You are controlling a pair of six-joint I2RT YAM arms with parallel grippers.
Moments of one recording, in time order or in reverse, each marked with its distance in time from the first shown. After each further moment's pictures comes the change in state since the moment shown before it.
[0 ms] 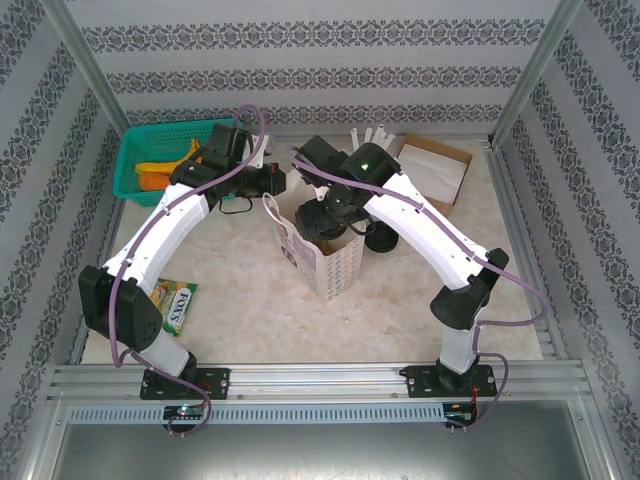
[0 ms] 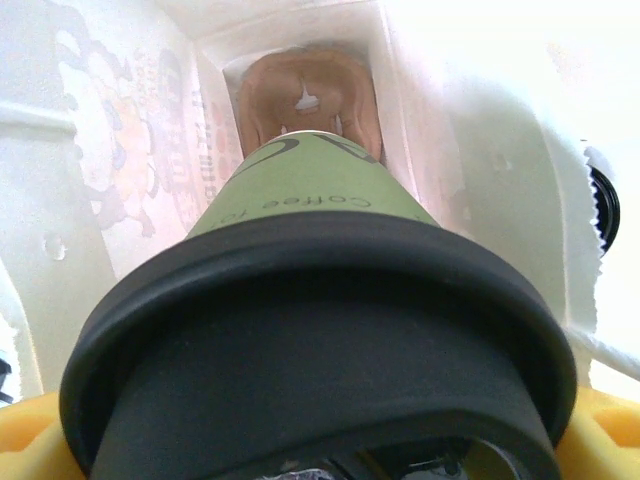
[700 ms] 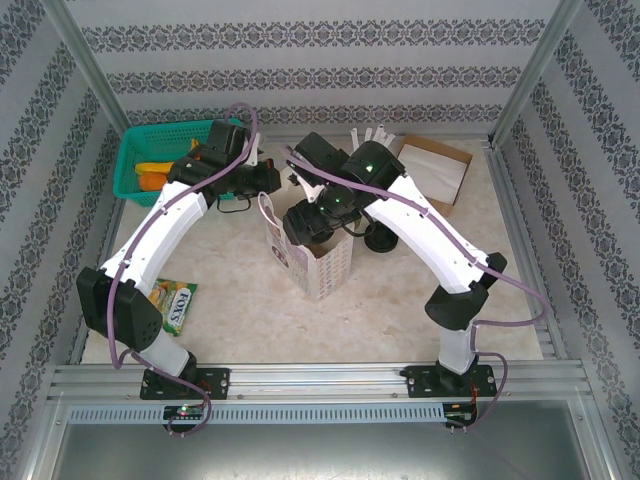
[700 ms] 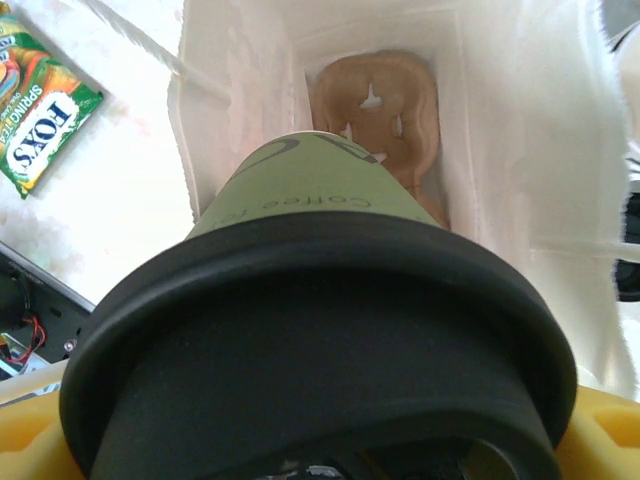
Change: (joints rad) left arm 0.000 0.000 0.042 -0.072 -0.086 -0.149; right arm 0.044 0.027 0.141 -0.047 -0.107 -0.023
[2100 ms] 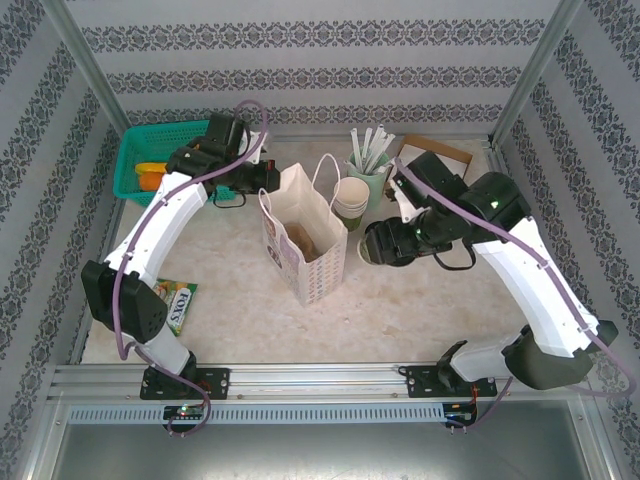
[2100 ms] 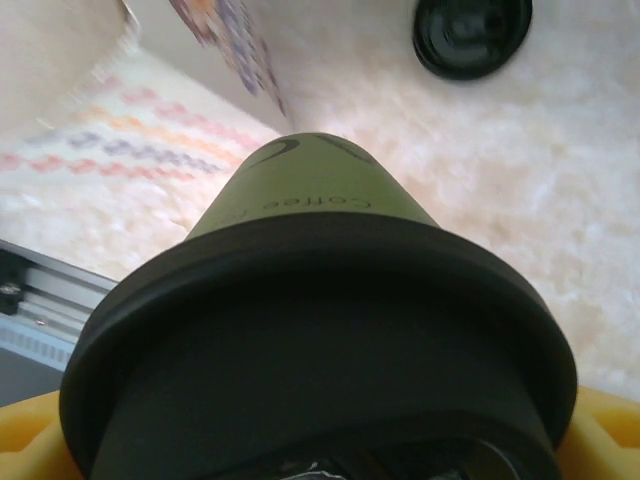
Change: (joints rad) left arm 0.018 0.049 0.089 -0.106 0.056 0.189; right arm -0.181 -0.524 -0.414 -0.063 -0.027 0.047
